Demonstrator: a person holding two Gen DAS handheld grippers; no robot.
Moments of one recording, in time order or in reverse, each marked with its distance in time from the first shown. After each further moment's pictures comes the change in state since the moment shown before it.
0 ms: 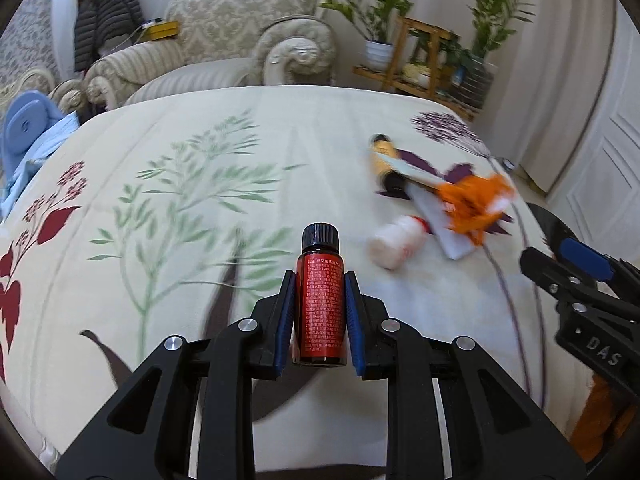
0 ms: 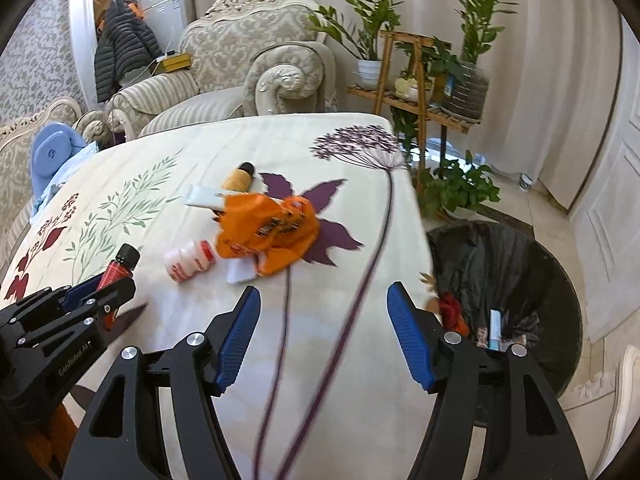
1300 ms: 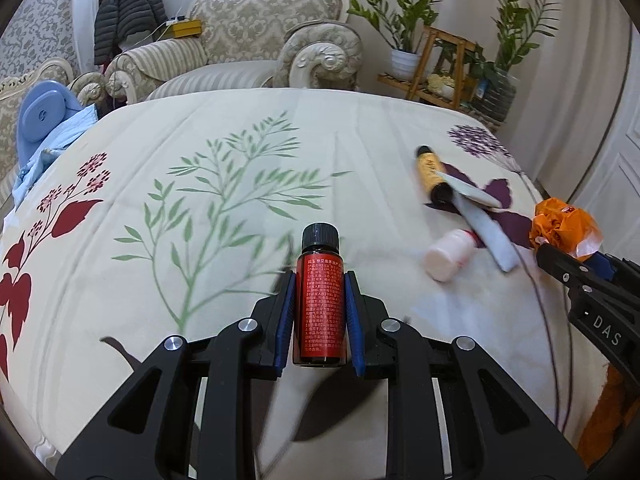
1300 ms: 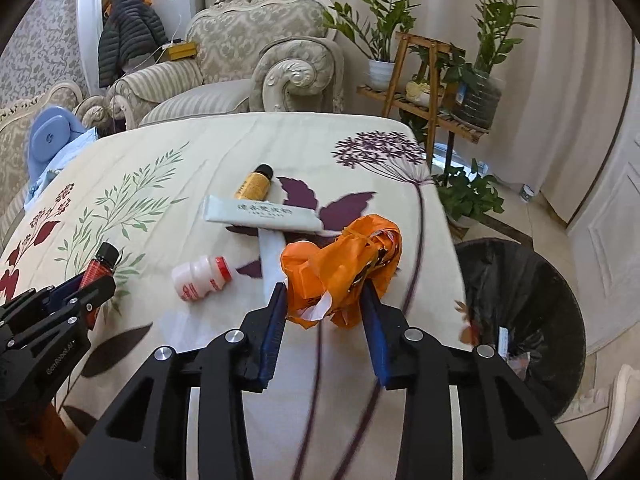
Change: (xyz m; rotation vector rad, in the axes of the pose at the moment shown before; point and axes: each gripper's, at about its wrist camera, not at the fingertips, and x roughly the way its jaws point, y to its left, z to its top) left arm 0.001 0.017 -0.002 -0.032 -0.026 0.032; right arm 0.010 0.014 0.006 -0.034 0.006 -0.041
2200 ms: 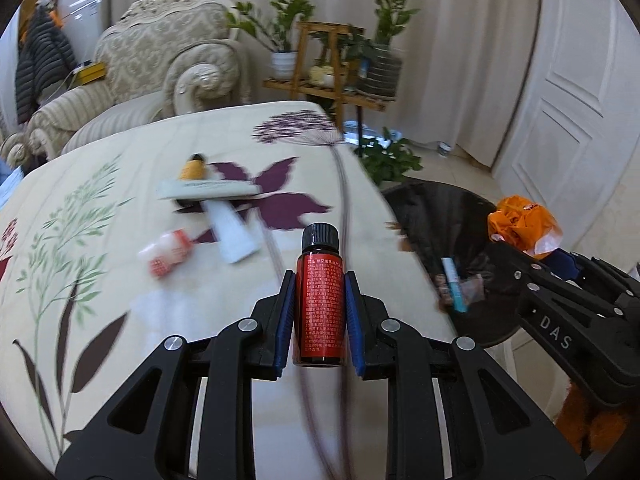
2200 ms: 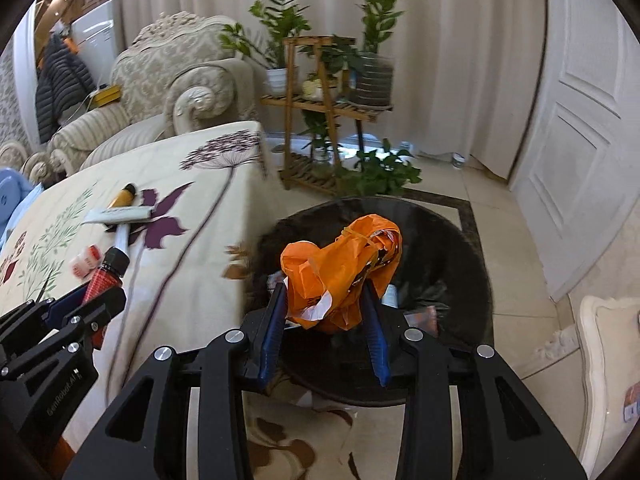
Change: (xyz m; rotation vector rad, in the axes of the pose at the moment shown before) left arm -0.017 -0.175 -0.019 0.224 -0.021 -0.212; right arm -0.042 -0.145 -0.053 0.217 -0.043 -0.172
